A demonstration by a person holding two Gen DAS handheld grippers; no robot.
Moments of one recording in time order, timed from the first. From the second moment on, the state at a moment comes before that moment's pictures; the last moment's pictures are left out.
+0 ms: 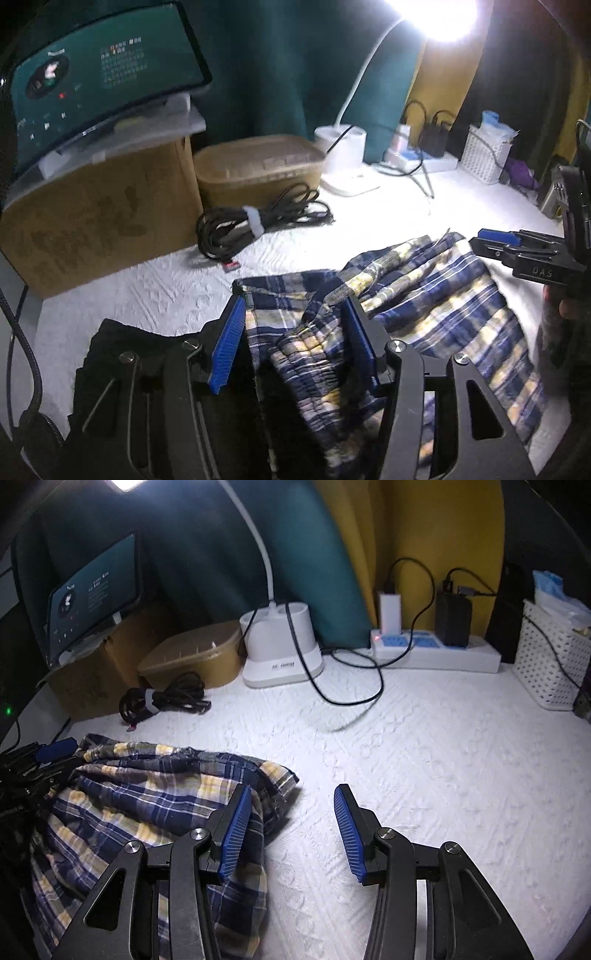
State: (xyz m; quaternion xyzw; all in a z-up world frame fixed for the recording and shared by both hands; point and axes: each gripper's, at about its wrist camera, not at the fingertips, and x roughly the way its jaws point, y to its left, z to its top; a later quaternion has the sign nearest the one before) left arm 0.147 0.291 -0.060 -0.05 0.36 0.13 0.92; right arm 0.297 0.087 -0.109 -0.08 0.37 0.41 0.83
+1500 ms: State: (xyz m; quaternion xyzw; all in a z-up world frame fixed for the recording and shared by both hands) left arm 0.100 0.286 -0.067 -0.09 0.37 0.13 0.91; right arm 0.248 0.083 -0.113 -0.12 0.38 0.39 0.83
